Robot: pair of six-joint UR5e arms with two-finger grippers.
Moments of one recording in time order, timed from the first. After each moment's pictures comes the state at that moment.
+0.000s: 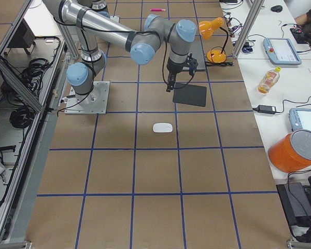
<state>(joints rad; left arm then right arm) -1.20 -1.58 -1.76 -1.42 1.58 0.45 1.07 -1.45 1.66 -1.67 -1.65 -0.37</state>
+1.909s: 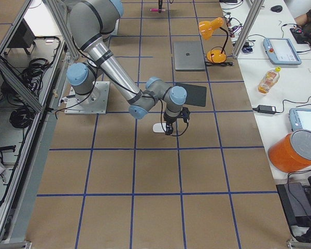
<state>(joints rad) -0.91 -1.93 -2.03 -0.80 1.58 0.70 0.93 -1.16 1.91 -2.24 -1.65 -0.68</state>
